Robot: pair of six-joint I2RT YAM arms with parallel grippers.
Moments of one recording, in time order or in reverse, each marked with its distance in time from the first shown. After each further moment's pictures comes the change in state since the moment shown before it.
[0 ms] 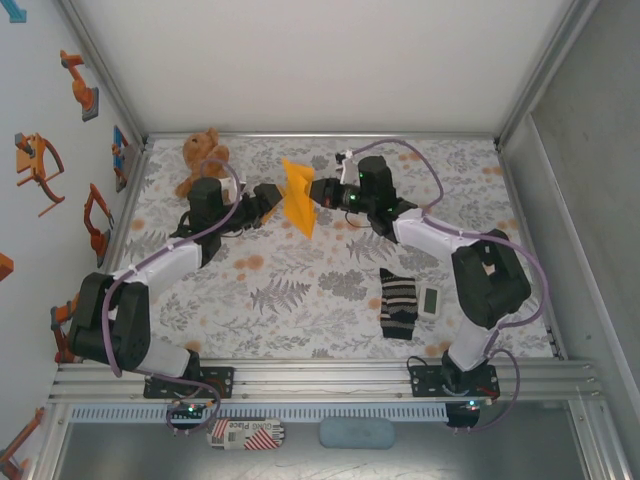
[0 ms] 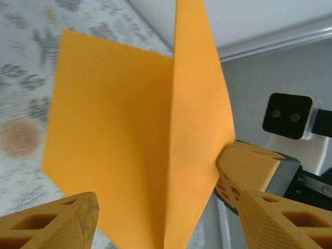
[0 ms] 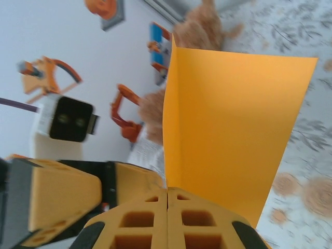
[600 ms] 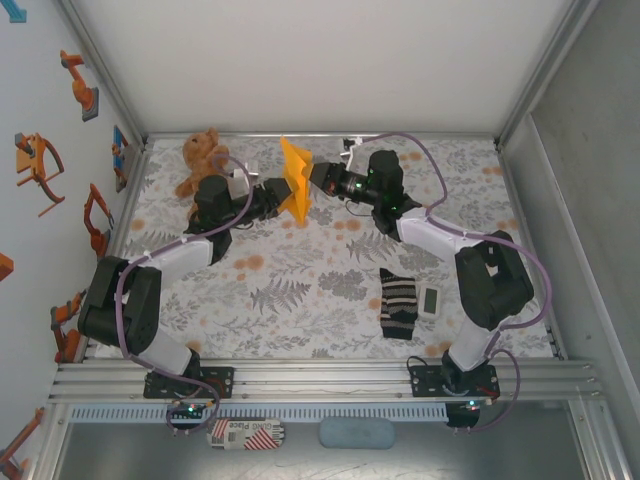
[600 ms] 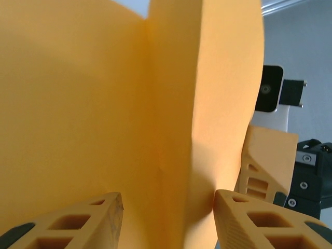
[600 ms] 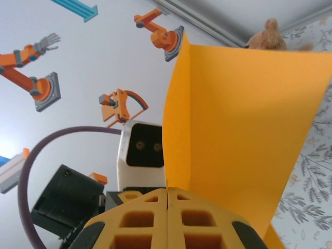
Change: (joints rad) left arm -0.051 0.098 0.018 0.305 0.117 -0.140; right arm -0.021 -0.008 -0.001 0.238 -0.084 0.263
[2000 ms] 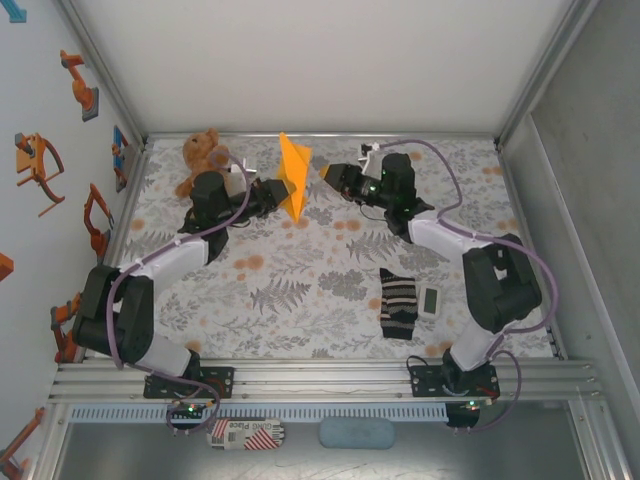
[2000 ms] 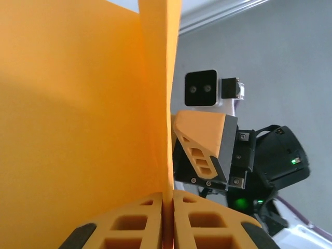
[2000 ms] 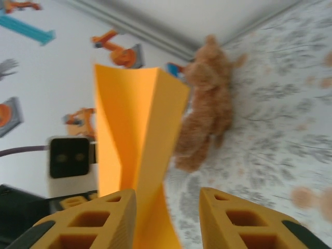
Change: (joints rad) left arm 0.008 -0.066 0.031 -0.132 0.002 0.101; right arm -0.077 -0.055 -0.072 -0.141 0.072 -0.069
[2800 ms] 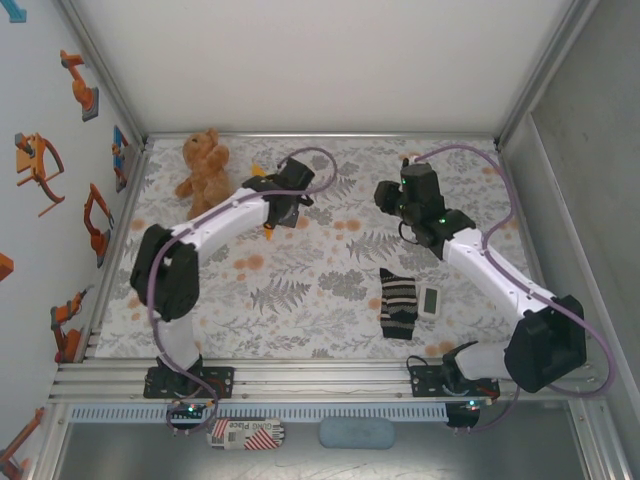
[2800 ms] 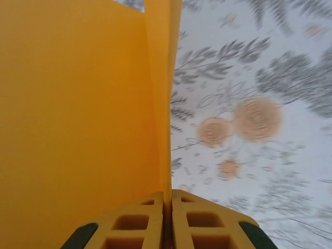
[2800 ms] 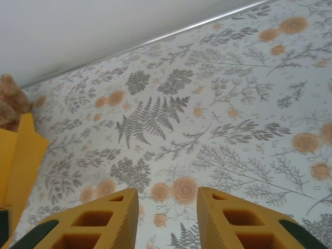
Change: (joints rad) left arm -0.325 0.408 0.688 -1.335 -1.279 0.761; right arm -0.002 -0.358 -0.042 -0.704 0.708 -0.411
